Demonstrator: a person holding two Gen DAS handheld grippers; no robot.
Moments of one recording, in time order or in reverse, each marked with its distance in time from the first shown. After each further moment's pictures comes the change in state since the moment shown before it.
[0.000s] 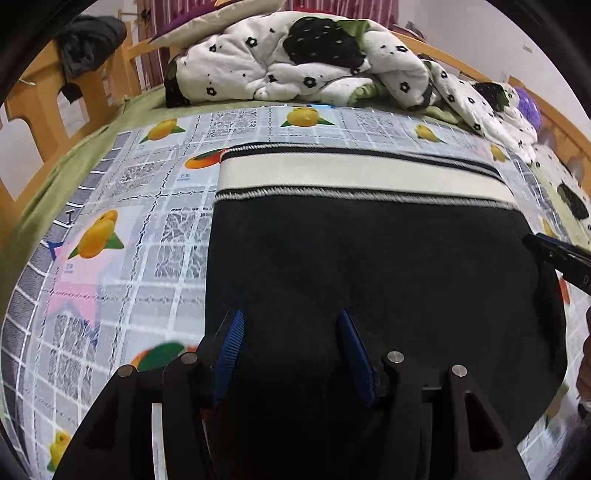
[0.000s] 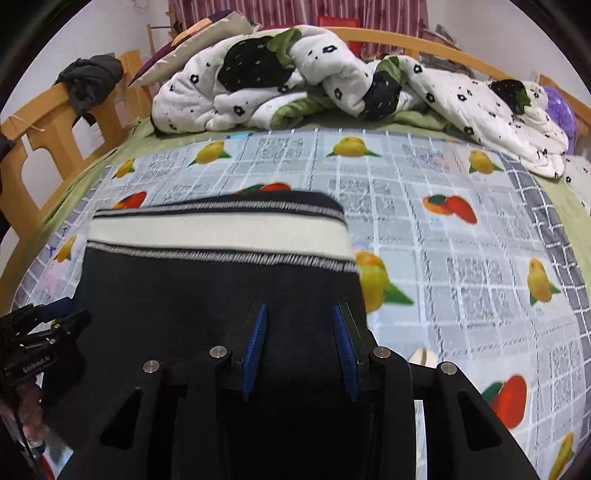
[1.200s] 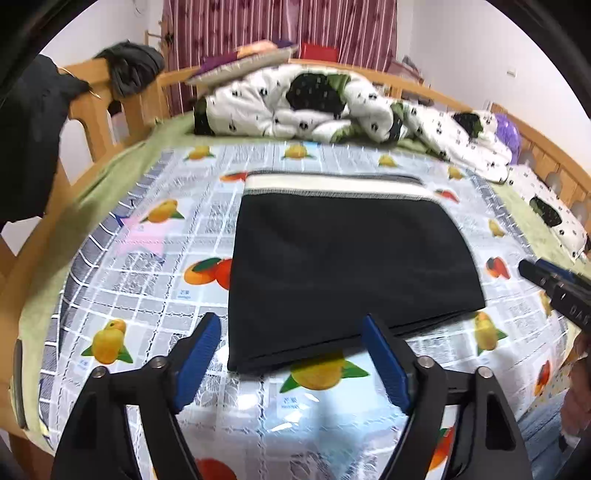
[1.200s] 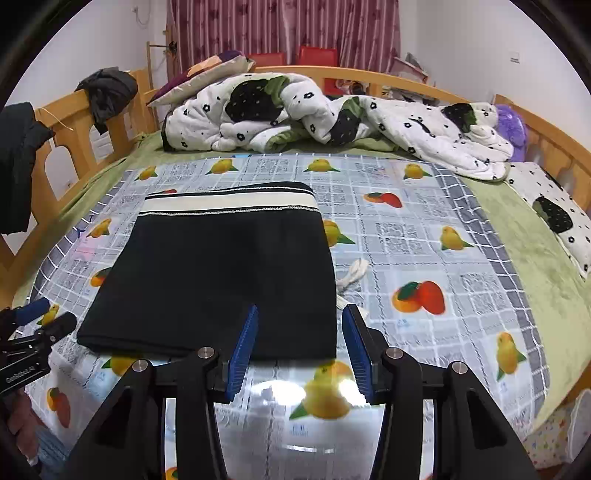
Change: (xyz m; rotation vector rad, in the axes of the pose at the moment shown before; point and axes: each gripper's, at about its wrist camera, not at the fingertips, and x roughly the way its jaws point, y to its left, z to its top) left arm -0.161 -0.015 -0.082 -0.054 -0.136 -0.006; right arm -0.166 0.024 -0.094 0.017 -0.107 -0.114
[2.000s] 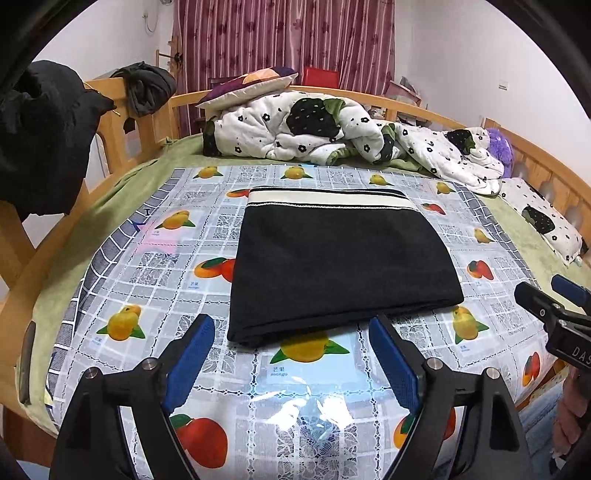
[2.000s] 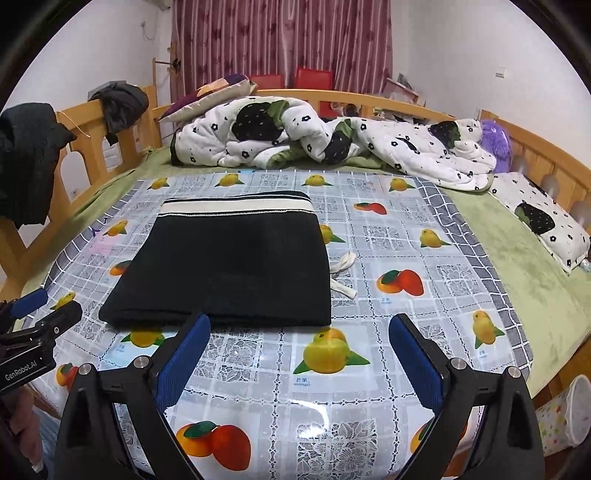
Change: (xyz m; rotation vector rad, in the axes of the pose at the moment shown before) left arm -0.047 -0.013 -0.033 -0.011 -0.089 0.018; right arm -0.062 0.007 -0.043 -0.012 -0.092 -0.024
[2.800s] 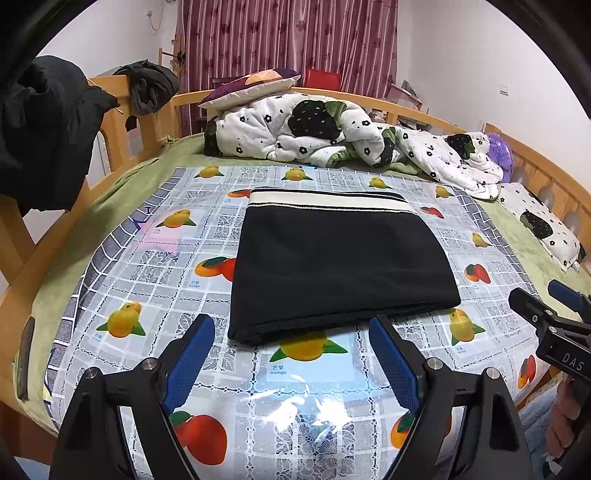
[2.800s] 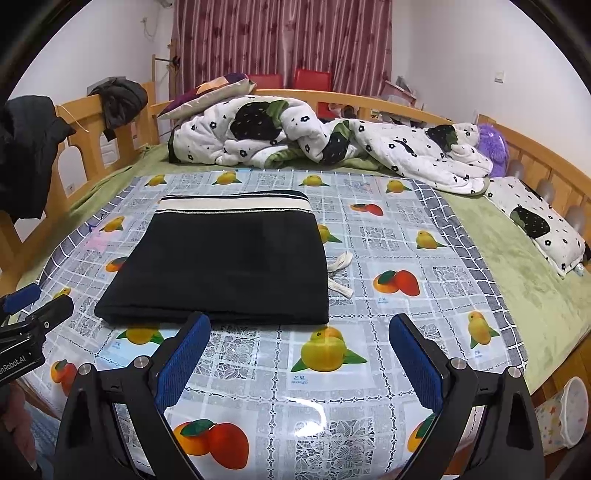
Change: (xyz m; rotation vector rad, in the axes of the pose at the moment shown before) left arm -0.005 0.004 0.000 -0.016 -0.005 -0.011; right arm -0.001 0.003 -0.003 -0.016 -0.004 -0.022
